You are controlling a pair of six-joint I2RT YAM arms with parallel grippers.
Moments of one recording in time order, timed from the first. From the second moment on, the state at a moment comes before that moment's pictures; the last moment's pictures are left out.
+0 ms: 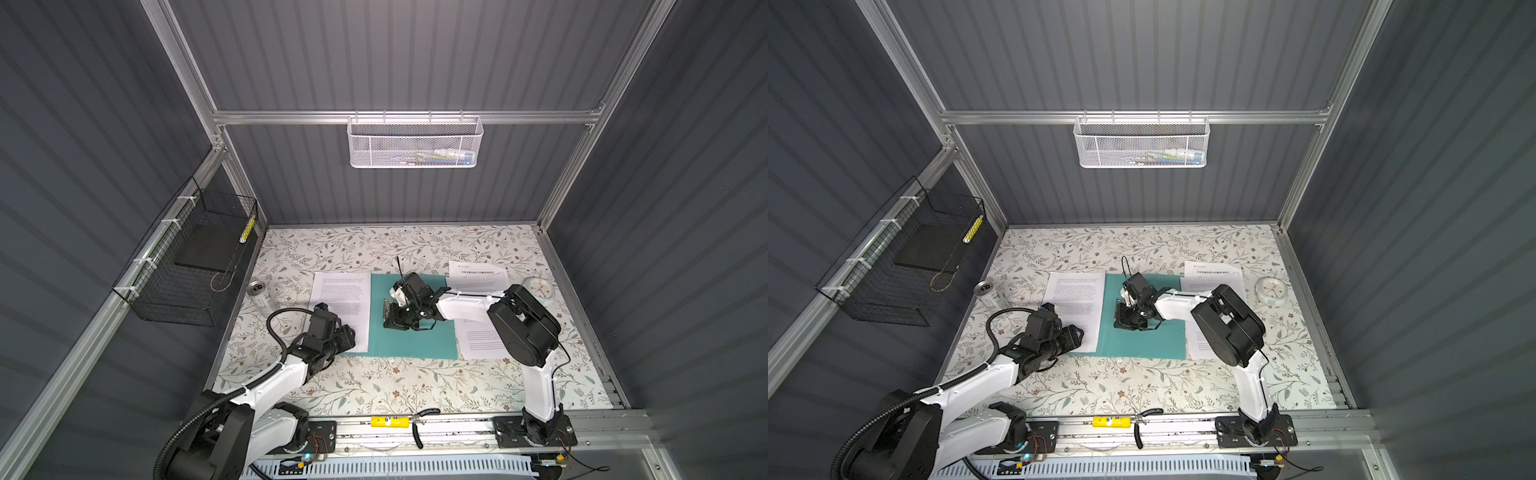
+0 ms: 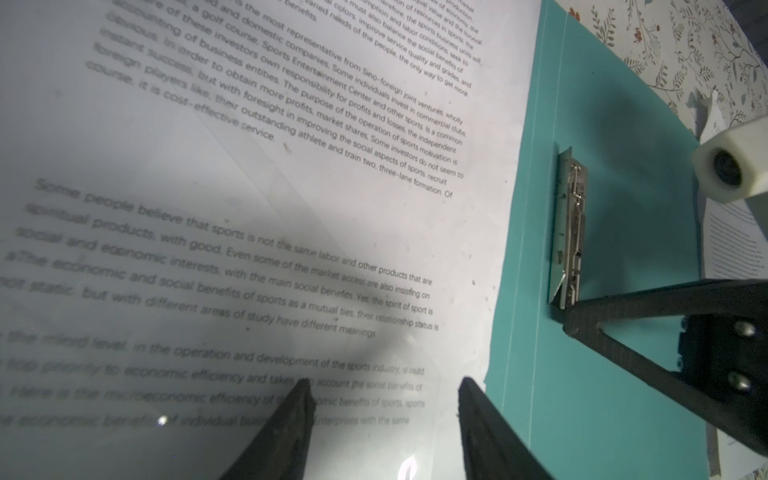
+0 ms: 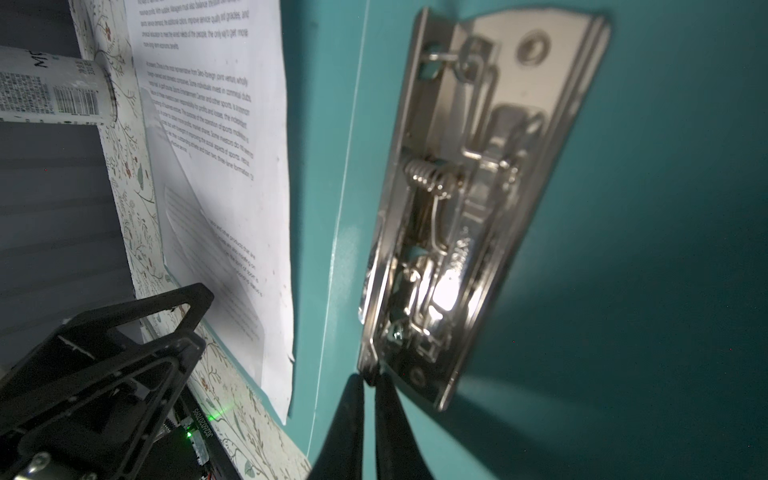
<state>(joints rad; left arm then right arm) -0.40 1.13 0.35 -0.07 0.05 -0.67 0.76 2.04 1.24 -0.19 -0.45 0.75</state>
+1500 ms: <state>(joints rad) -0.40 1.22 0.37 -0.02 0.04 -0.69 0.71 2.13 1.37 -0.33 -0.49 0.64</state>
